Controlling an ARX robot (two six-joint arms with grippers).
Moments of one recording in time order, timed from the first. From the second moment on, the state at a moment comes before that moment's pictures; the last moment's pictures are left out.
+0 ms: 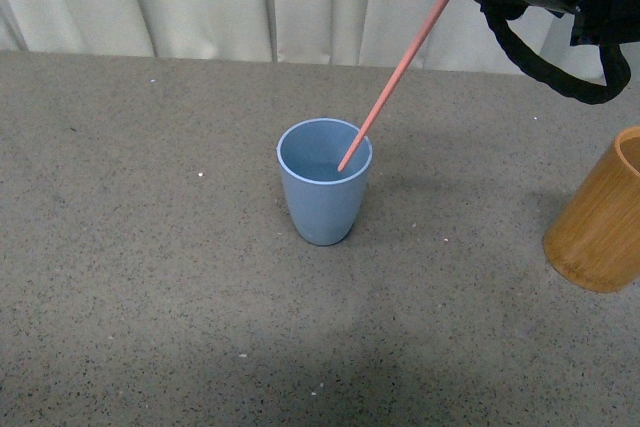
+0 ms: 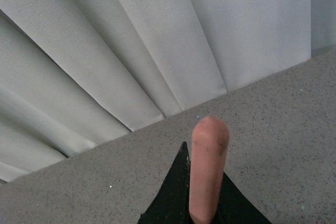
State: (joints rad) left arm 0.00 0.00 0.02 0.00 0.00 0.00; right arm 0.53 1.82 0.93 0.58 0.52 0.62
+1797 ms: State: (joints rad) left arm 0.00 0.00 0.02 0.00 0.00 0.00; right arm 0.00 0.00 0.00 0.00 0.00 0.00
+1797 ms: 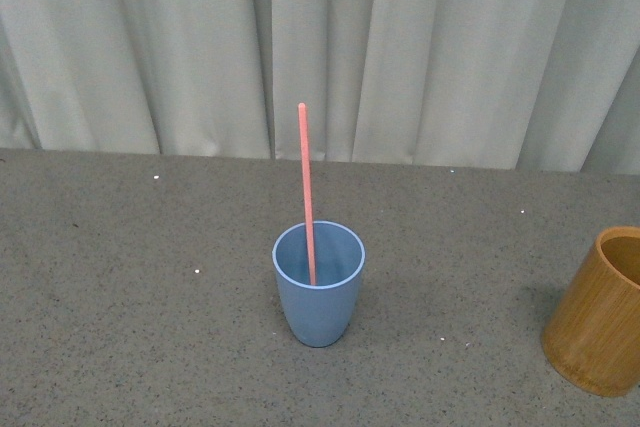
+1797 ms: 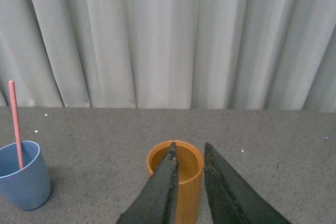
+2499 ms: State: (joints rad) left arm 0.00 0.00 0.02 0.00 0.00 0.00; right arm 0.00 0.00 0.00 0.00 0.00 0.00
